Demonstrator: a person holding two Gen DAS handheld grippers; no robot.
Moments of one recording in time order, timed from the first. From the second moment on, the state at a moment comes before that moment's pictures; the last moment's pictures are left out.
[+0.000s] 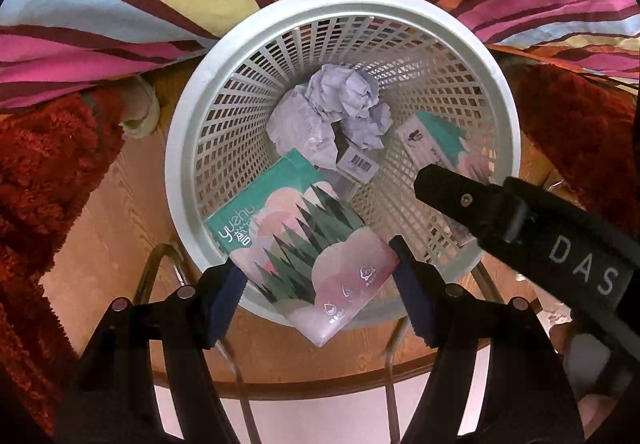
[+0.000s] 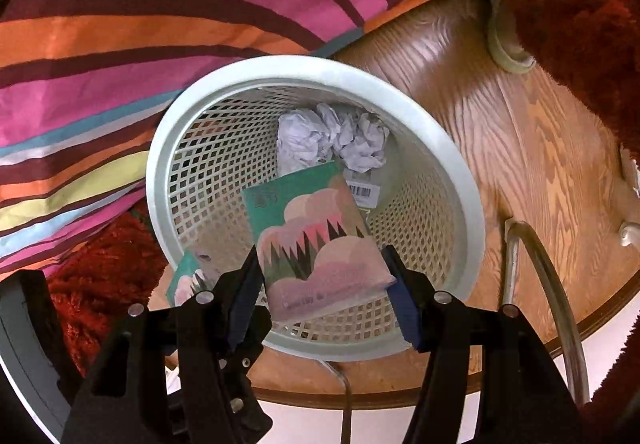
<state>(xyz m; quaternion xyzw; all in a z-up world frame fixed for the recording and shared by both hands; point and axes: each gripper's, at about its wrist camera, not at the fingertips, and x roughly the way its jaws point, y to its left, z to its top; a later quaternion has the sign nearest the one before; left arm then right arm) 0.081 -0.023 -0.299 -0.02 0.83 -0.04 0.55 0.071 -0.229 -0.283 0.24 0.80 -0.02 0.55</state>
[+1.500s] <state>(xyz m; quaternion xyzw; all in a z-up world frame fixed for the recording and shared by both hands) 0.073 -0.001 -0.238 -0.05 0.77 -0.01 0.64 0.065 -0.244 -0.228 0.26 0.75 -0.01 0.61</state>
